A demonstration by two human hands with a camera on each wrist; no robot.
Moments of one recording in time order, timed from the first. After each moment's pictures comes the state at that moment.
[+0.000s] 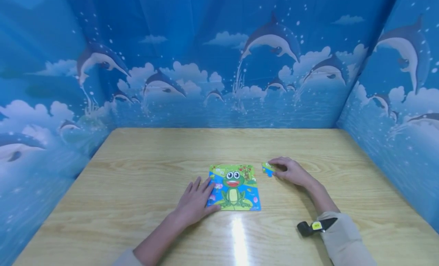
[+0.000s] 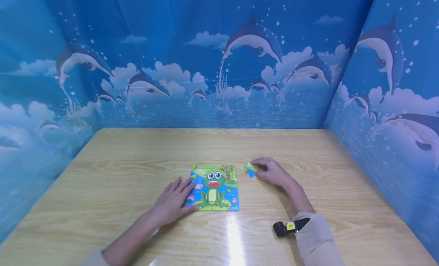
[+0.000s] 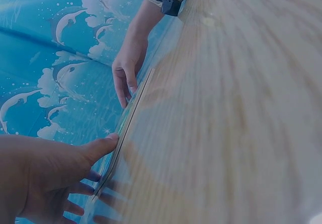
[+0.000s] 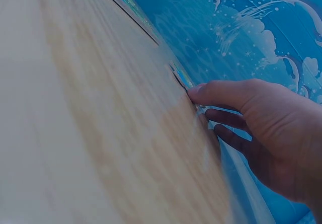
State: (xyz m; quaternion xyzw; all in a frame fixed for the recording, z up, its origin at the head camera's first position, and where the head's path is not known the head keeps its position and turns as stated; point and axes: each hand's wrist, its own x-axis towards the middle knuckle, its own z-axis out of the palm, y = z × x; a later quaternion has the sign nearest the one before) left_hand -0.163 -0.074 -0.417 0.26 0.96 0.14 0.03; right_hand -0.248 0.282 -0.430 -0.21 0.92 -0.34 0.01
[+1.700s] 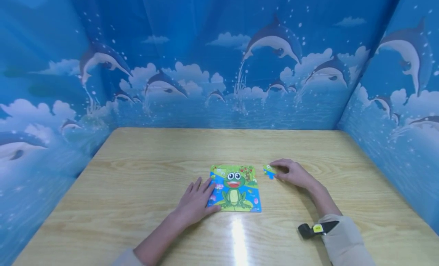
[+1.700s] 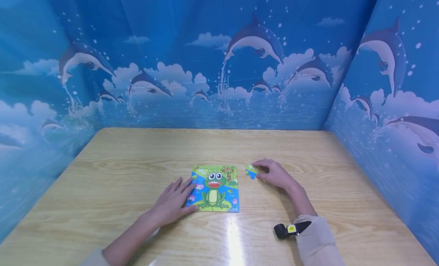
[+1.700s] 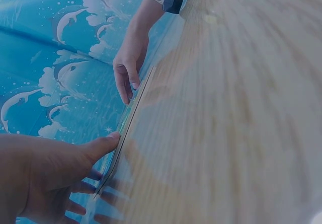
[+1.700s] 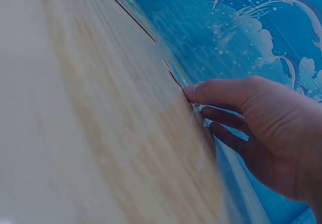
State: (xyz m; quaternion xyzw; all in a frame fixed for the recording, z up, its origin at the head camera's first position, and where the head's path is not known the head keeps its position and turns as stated) left_hand -0.165 -0.076 -0.420 0.27 0.95 0.14 0.02; right_hand -0.245 0.282 -0.428 -0.19 0.92 -0.34 0.02
